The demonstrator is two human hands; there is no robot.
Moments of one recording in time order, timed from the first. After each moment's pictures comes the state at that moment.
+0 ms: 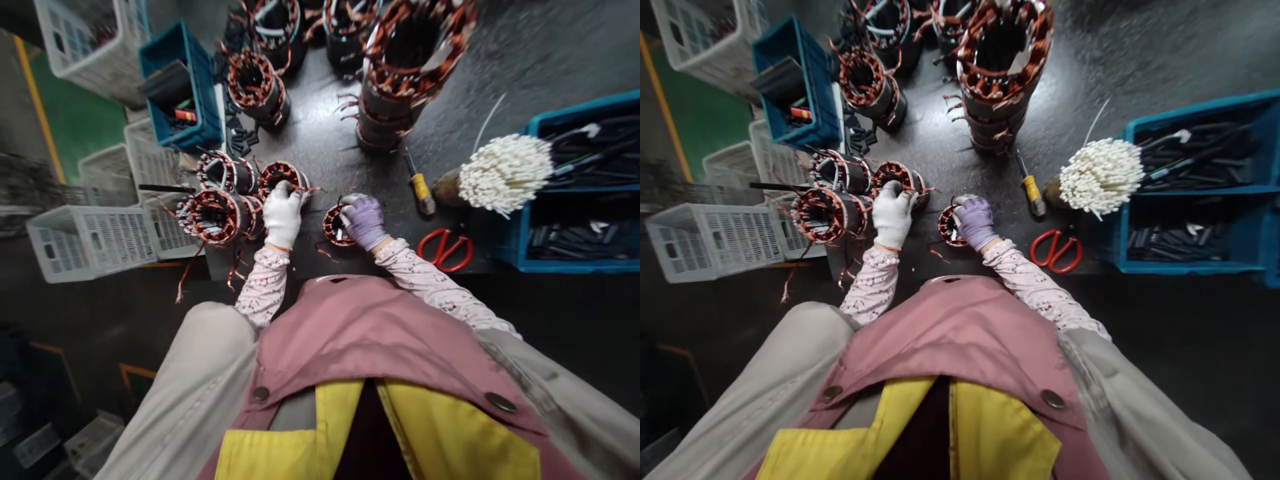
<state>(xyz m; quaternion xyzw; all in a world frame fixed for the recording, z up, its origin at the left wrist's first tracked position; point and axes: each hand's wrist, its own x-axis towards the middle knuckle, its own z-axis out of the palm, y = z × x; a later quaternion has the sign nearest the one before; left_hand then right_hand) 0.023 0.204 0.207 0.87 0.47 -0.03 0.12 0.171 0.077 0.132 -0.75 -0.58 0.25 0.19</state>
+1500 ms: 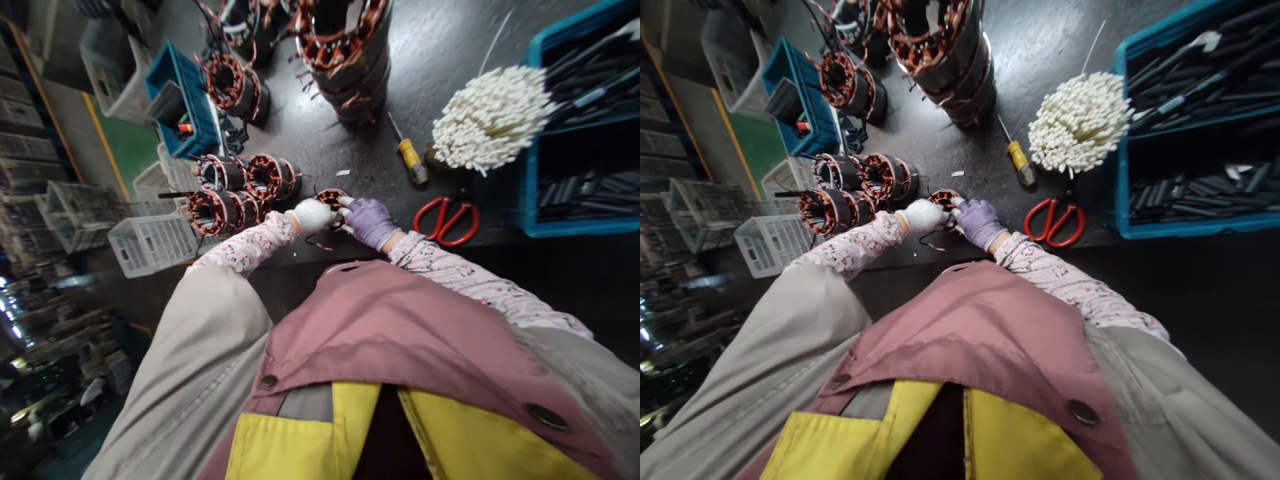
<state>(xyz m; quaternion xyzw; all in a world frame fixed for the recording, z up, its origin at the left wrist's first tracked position) 0.078 0.165 0.194 0.87 0.12 -0.43 0.21 0.182 0.016 0.152 -0.69 -0.66 0.30 0.09</state>
